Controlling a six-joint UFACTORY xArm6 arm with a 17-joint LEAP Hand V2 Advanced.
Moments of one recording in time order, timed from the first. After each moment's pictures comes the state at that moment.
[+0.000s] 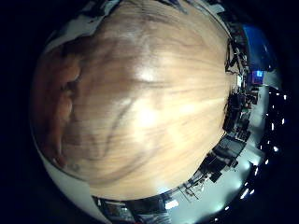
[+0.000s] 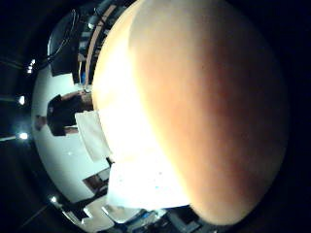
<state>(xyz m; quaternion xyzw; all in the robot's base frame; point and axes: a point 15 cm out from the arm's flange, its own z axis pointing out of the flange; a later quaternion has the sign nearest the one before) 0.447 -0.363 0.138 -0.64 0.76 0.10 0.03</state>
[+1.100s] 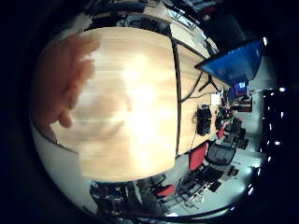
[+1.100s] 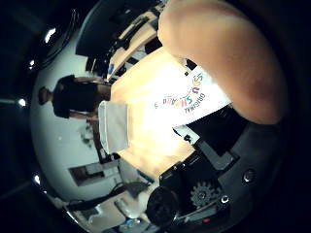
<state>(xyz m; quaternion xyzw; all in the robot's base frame) 0.465 -0.249 0.373 -0.72 0.69 0.00 0.08</state>
